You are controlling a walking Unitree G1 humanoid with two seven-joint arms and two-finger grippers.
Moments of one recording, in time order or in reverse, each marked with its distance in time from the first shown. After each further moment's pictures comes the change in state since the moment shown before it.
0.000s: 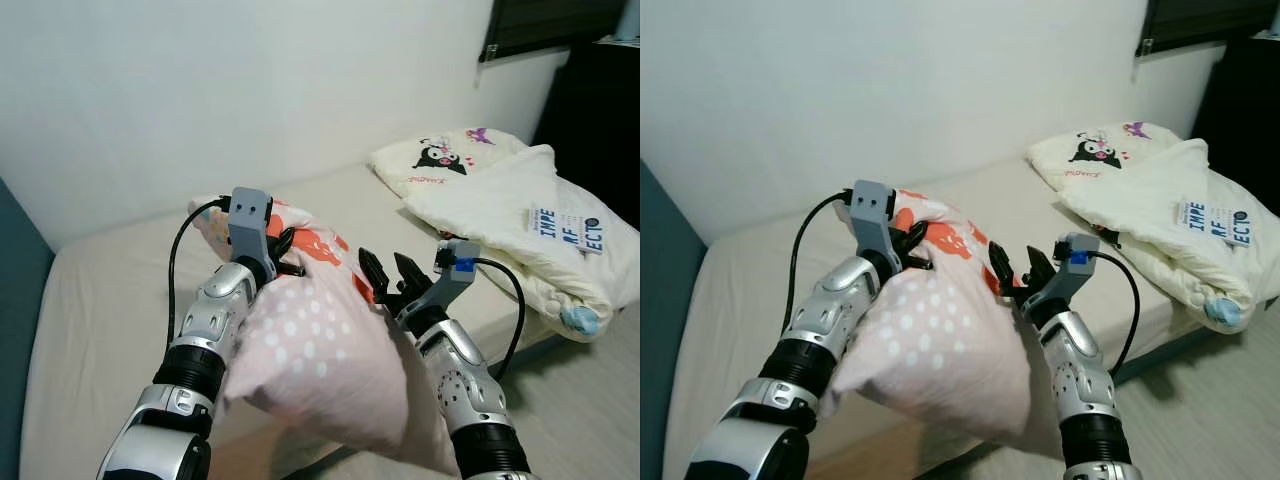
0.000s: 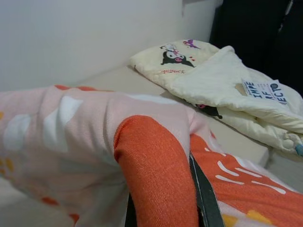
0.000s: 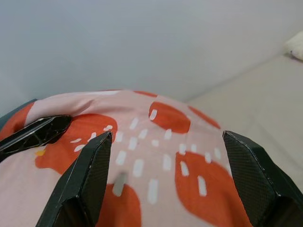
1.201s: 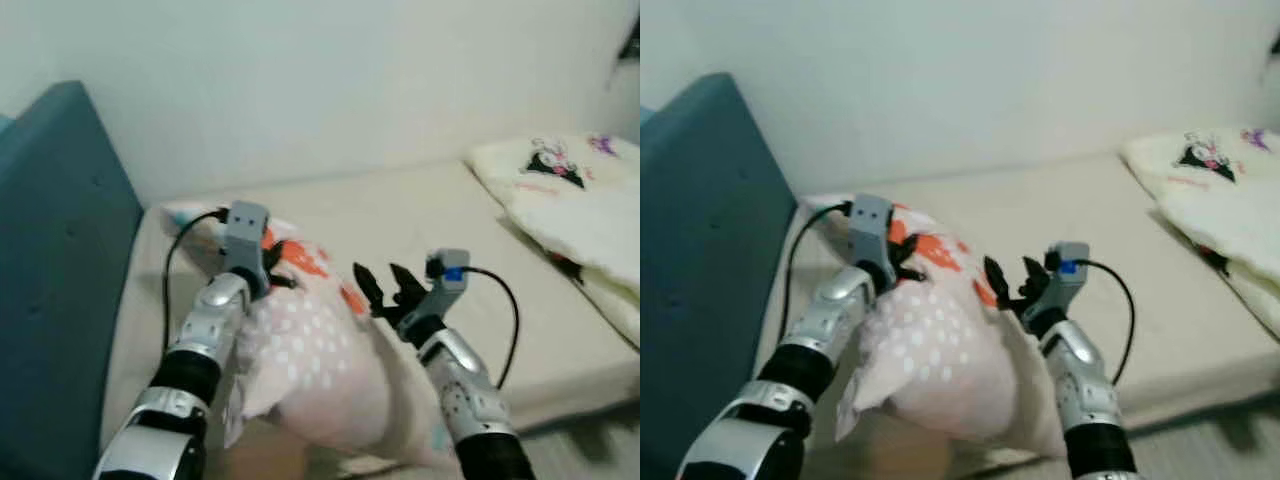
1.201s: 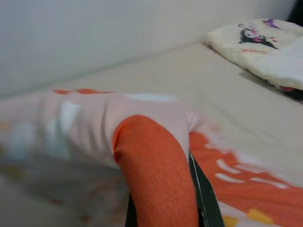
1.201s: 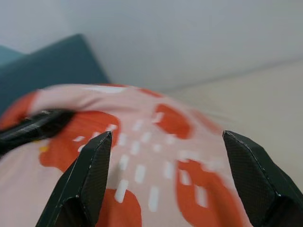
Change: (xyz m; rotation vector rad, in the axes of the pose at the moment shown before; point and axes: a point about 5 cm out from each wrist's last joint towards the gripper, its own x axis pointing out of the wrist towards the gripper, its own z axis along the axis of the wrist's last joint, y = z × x) left arm -0.003 0.002 -0.021 0.071 0.067 0.010; right arm -0.009 -0.003 -0.008 -0.094 0.061 0.018
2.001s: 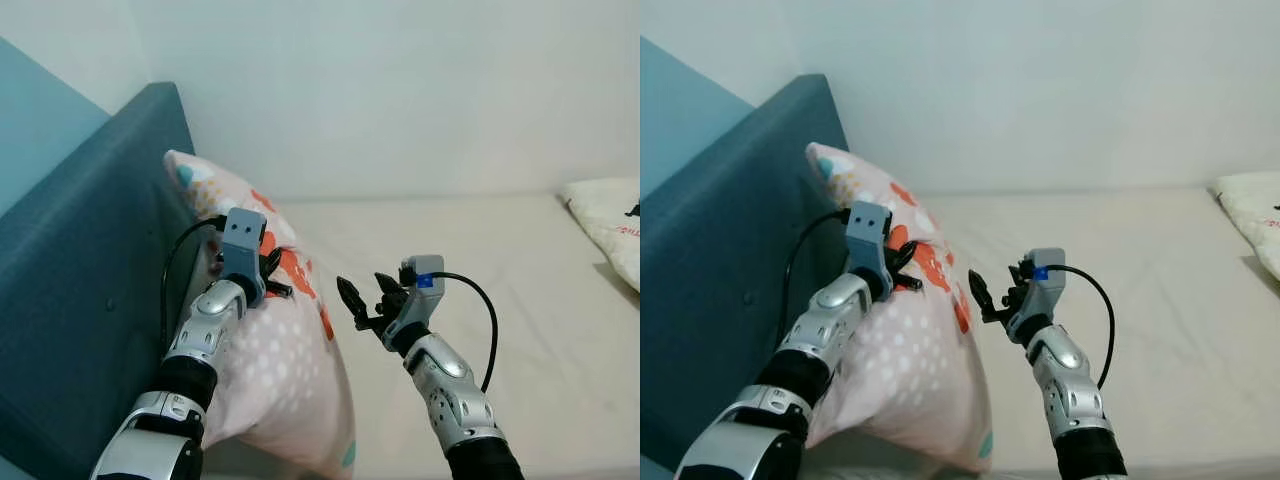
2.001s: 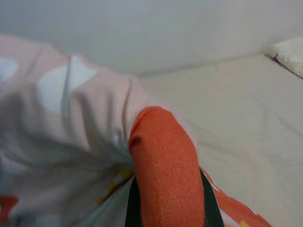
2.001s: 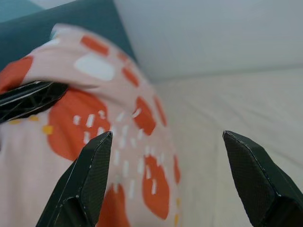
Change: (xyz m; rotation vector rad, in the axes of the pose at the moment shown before) left arm -0.005 0.016 -0.011 -0.018 -0.011 0.058; right arm 0.002 0.007 -0.014 -0.093 0.093 -0.016
